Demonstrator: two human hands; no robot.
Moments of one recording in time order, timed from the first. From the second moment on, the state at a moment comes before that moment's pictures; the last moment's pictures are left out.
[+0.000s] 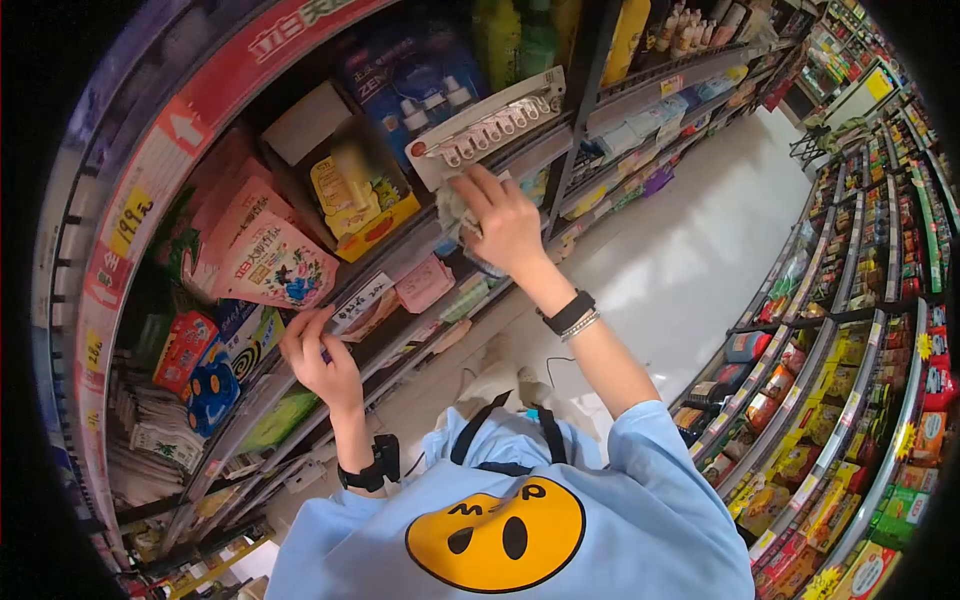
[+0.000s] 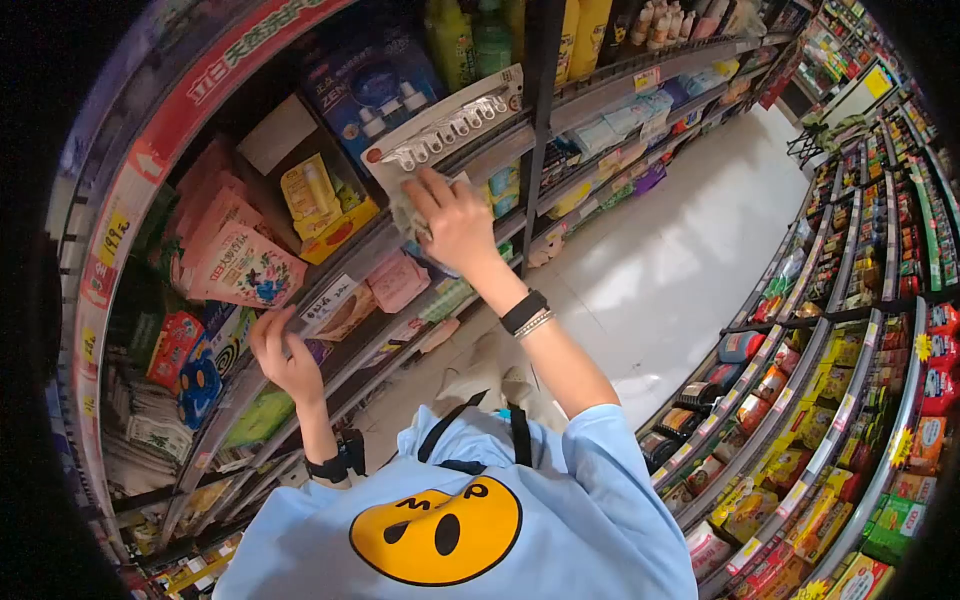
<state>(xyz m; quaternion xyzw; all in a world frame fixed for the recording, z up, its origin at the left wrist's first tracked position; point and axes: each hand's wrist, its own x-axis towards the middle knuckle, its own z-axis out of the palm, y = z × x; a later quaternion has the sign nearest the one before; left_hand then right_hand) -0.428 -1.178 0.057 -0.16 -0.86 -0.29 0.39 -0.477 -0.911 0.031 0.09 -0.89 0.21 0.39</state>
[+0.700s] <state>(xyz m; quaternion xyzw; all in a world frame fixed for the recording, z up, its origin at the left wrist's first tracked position) -0.507 -1.035 0.023 -0.10 -0.86 -0.23 0.45 -0.511 -0.800 0.012 0.11 -0.89 0.26 0.37</state>
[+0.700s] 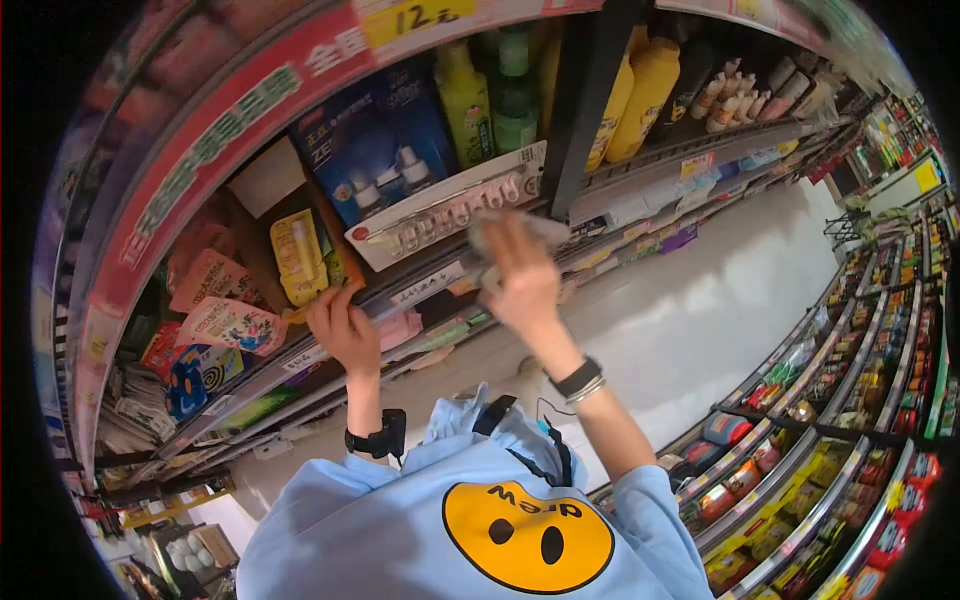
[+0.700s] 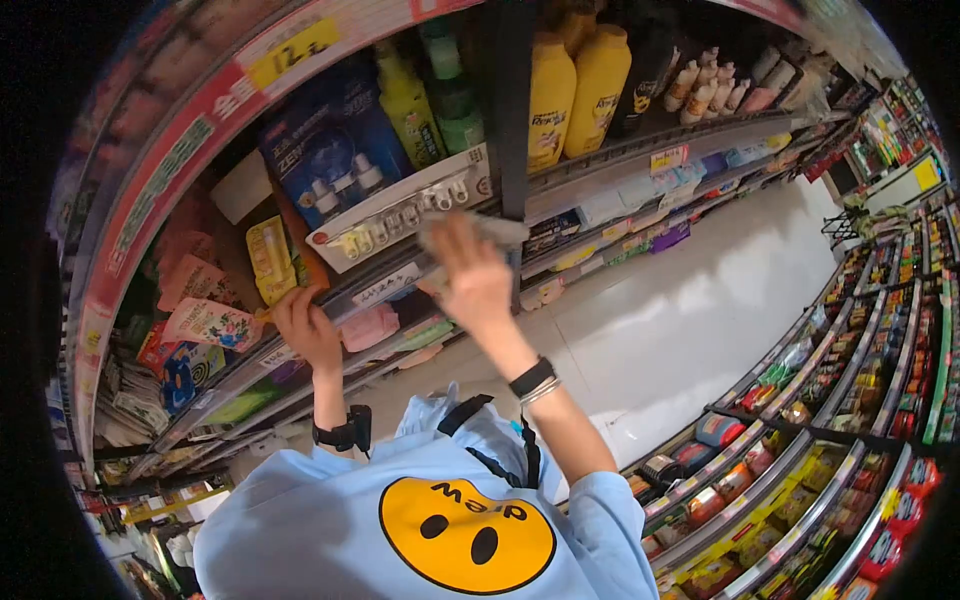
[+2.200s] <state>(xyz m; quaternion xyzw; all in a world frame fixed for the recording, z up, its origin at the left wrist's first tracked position) -0.522 -1.045 -0.003 -0.06 -0.85 -0.08 0.53 -0.535 -0.690 0.039 0.11 -0.86 0.37 0.34</state>
